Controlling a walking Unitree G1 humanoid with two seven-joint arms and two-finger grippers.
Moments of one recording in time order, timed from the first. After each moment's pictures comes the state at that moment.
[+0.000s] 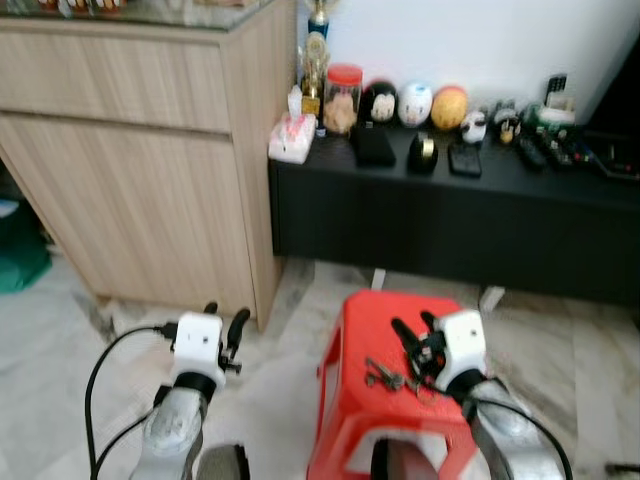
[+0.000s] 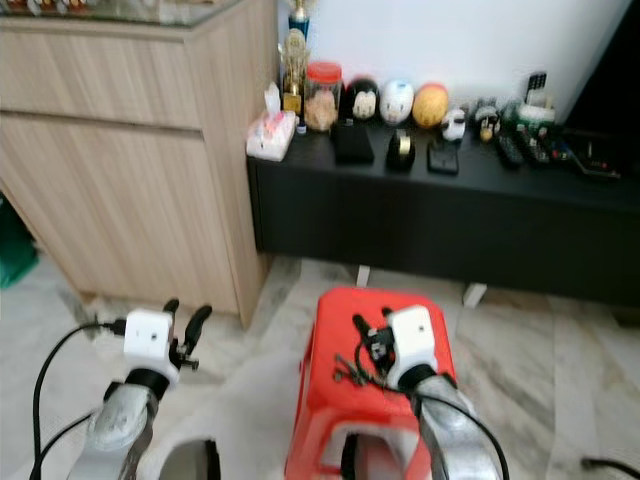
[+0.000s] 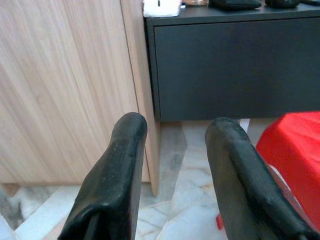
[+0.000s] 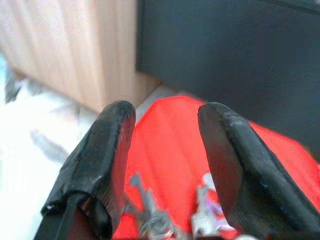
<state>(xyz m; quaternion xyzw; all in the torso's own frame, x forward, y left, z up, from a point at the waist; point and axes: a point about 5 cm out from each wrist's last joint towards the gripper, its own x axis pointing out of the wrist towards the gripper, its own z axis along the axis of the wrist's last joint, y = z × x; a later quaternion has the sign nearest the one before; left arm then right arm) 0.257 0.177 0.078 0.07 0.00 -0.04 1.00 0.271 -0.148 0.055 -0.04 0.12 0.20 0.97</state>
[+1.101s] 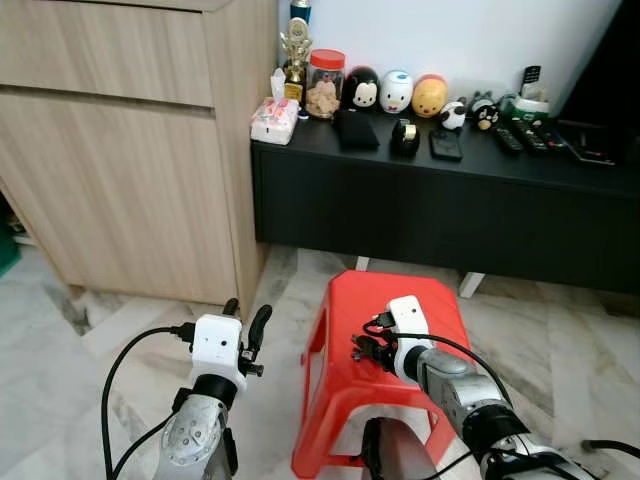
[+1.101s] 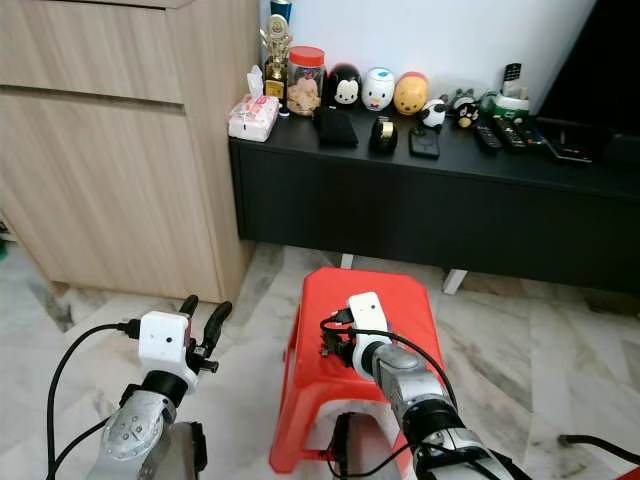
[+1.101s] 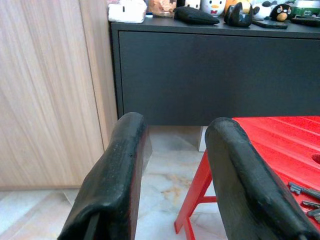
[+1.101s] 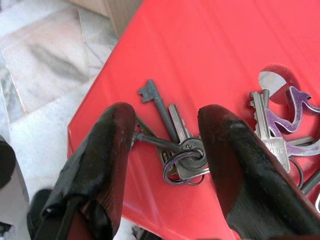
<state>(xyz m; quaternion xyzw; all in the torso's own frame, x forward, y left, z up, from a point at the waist) 0.241 0.145 0.094 0.04 -0.03 -0.06 1.00 0.315 -0.118 0.020 0.01 0.34 0.22 0.92</state>
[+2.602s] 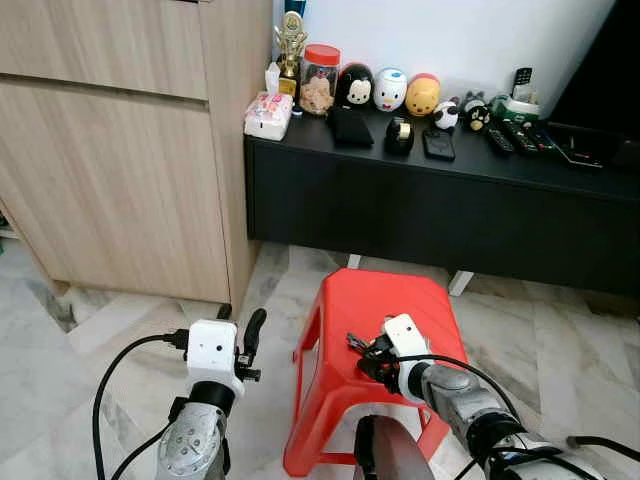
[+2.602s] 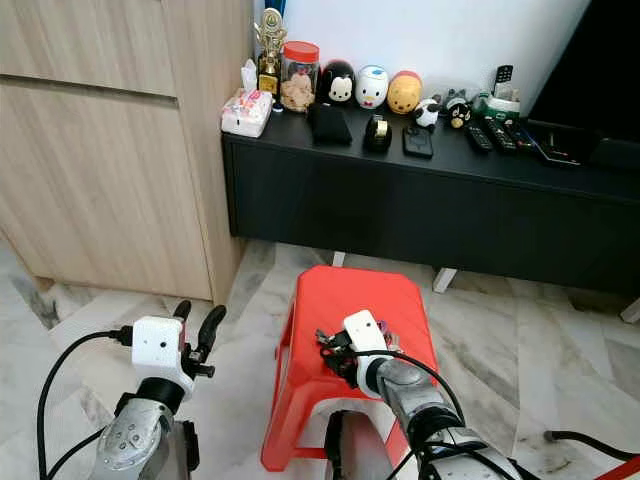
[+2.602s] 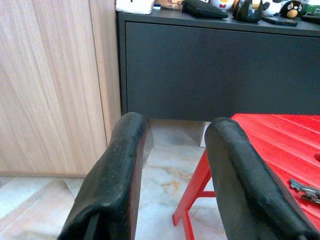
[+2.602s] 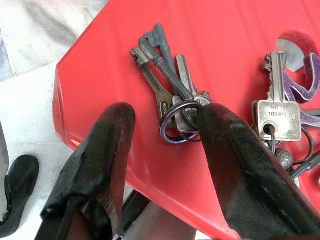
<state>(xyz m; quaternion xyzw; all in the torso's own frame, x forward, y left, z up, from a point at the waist) 0.233 0.146 0.098 0.03 -0.02 -0.04 1.00 0.301 -0.127 0.001 -0.05 0.35 0.26 0.90</state>
